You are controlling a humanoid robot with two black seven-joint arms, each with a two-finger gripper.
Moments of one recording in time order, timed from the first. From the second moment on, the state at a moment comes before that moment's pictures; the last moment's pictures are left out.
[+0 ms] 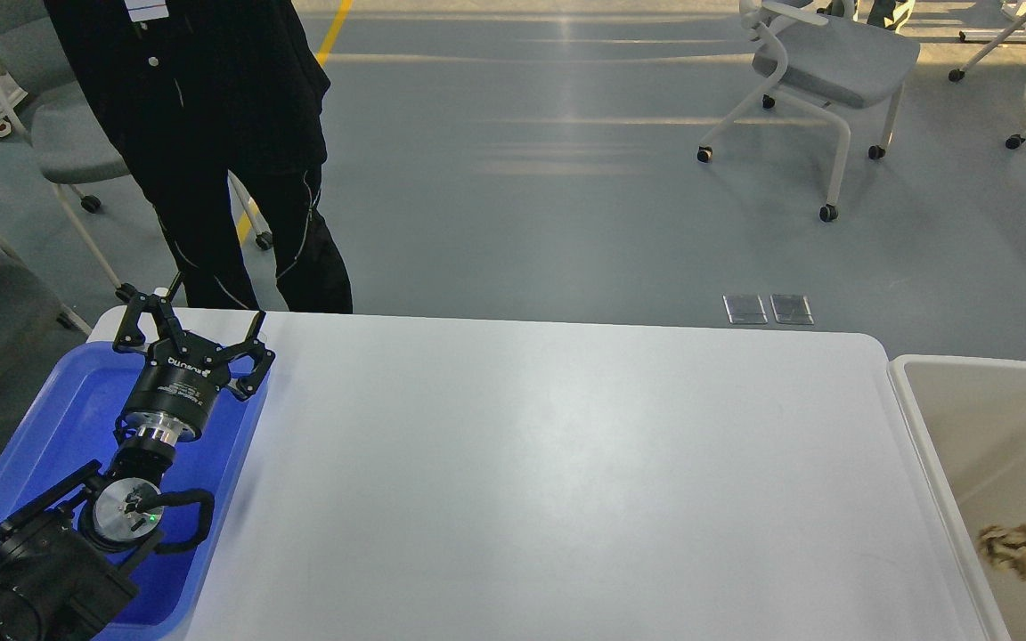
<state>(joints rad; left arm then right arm) -0.49 0.34 -0.88 -0.55 -0.07 -0.64 -0.50 0.55 -0.46 -0.05 0.03 -0.26 -0.09 0.17</state>
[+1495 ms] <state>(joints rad) -0.49 0.34 -0.88 -0.55 -0.08 -0.64 -0.50 0.35 -0.54 1.11 0.72 -0.26 0.10 0.44</state>
